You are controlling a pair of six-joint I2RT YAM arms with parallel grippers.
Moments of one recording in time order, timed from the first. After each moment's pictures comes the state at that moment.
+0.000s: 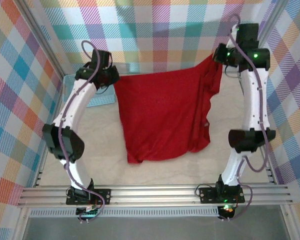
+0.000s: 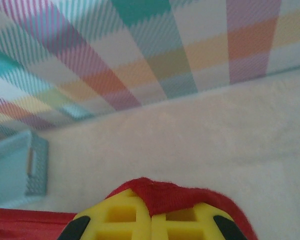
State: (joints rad) left arm -0.23 1.86 2.01 -0.88 -0.05 -0.58; right arm 0.01 1.97 2.62 -1.21 -0.21 0.31
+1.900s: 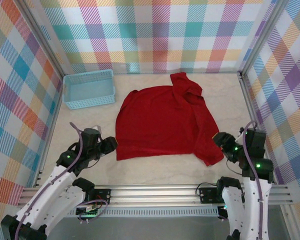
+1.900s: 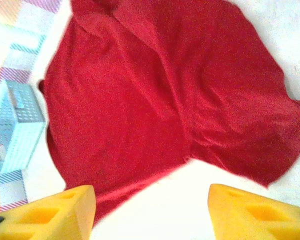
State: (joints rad) left arm -0.42 0.69 0.60 -0.72 0.01 -0.78; right arm -0.18 0.57 0.87 -1.11 -0.39 0.67
